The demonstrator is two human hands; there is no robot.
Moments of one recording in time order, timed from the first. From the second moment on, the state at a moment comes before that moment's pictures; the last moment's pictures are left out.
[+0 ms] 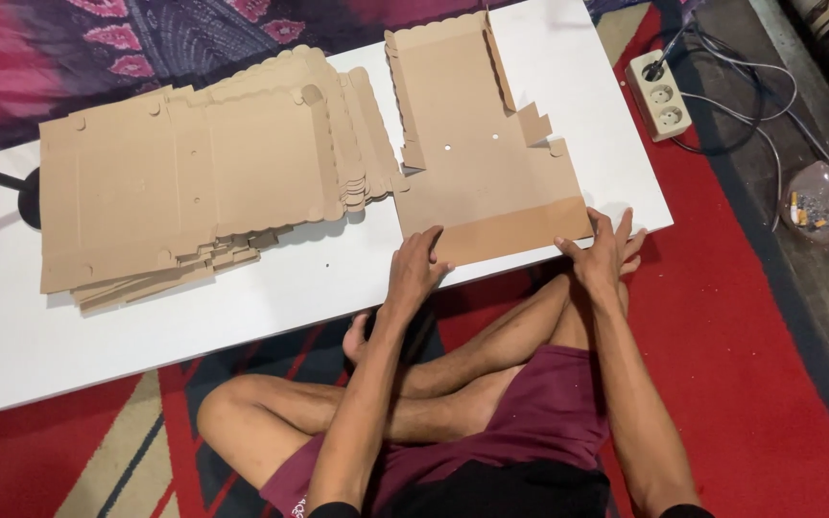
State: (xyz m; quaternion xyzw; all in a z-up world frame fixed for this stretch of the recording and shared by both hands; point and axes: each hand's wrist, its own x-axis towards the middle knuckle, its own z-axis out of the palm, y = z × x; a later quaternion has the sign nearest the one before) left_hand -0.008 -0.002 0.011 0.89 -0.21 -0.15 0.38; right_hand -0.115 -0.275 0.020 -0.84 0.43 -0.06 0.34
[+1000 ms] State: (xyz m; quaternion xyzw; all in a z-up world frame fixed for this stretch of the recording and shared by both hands) left_hand 0.029 0.003 -0.012 0.88 -0.24 0.08 0.41; right_hand -0.163 -0.235 0.075 -0.87 0.01 -0.28 0.42
